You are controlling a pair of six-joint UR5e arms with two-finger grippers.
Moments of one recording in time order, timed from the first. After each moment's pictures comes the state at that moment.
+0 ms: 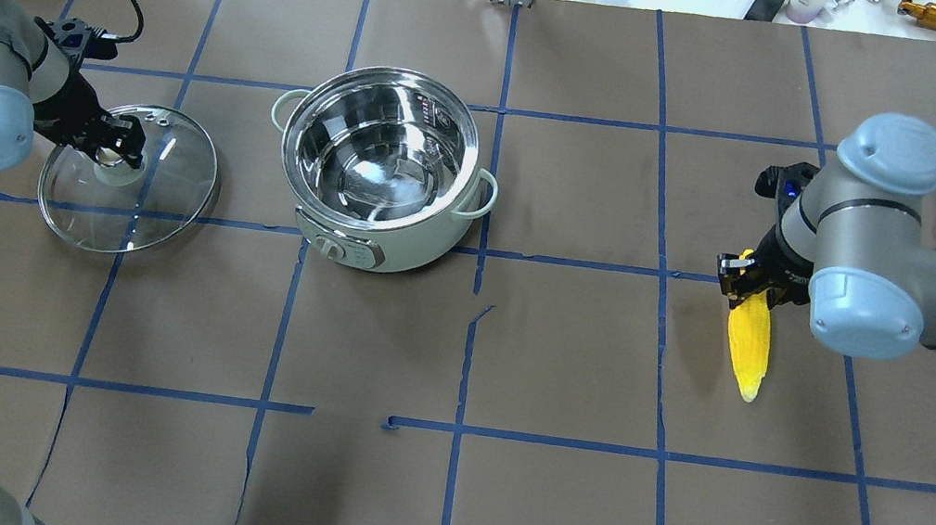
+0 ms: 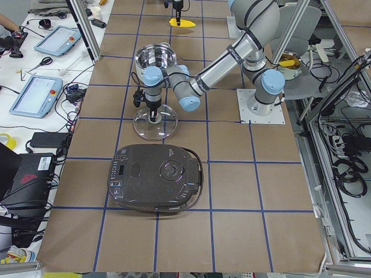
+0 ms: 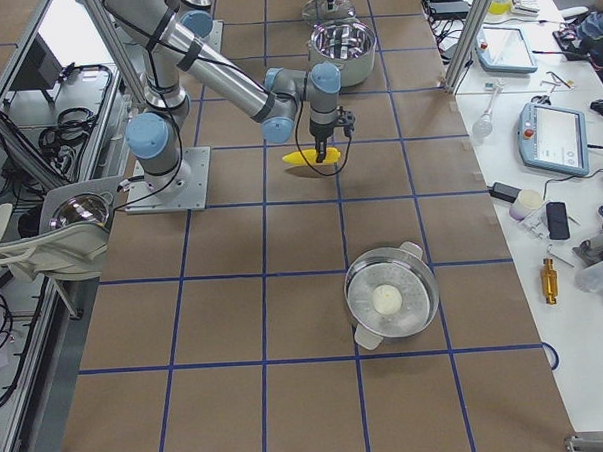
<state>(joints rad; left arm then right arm) -1.14 -1.98 -1.82 -0.84 1.53 0.45 1.39 -1.34 2.00 -2.23 -1.59 -0.14</state>
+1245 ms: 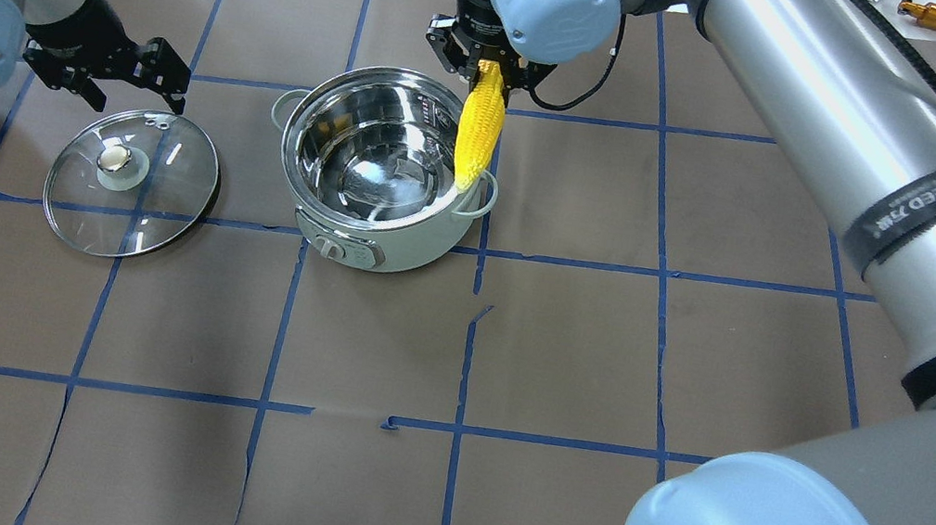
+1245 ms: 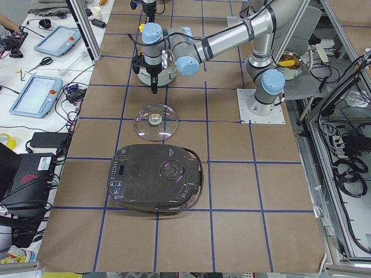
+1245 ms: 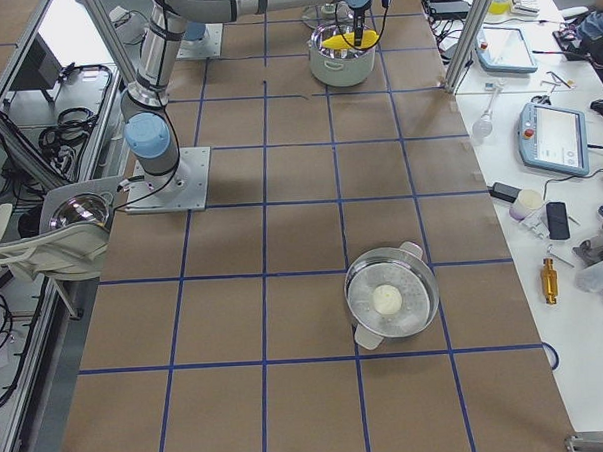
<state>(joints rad) -1.30 -1.76 -1.68 -1.24 1.54 0.18 1.95 -0.97 1.08 -1.74 -1.59 0.54</state>
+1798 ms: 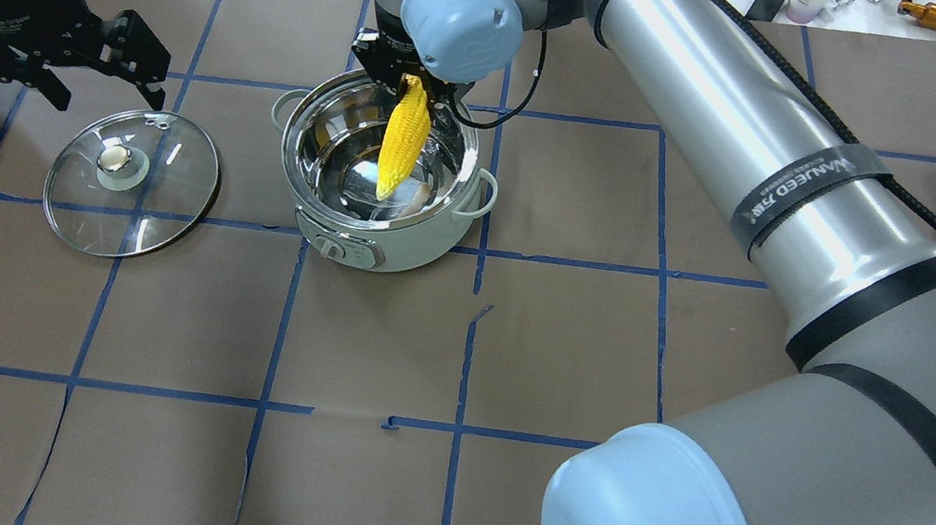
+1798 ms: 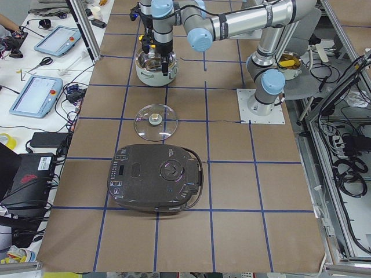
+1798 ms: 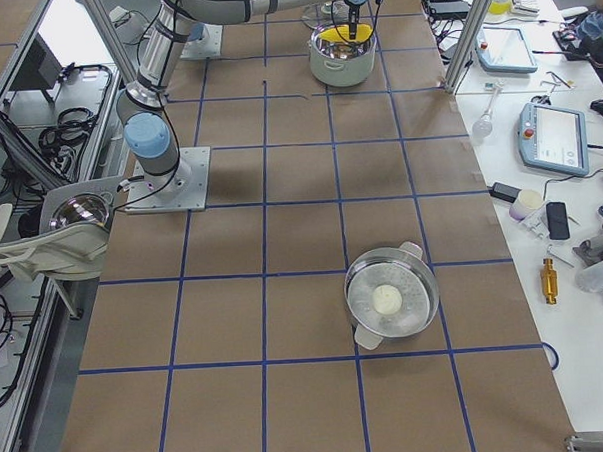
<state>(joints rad) -1.33 -1.56 -1.65 -1.49 1.53 0.11 2.04 -0.87 1.00 -1.78 -1.56 0.65</state>
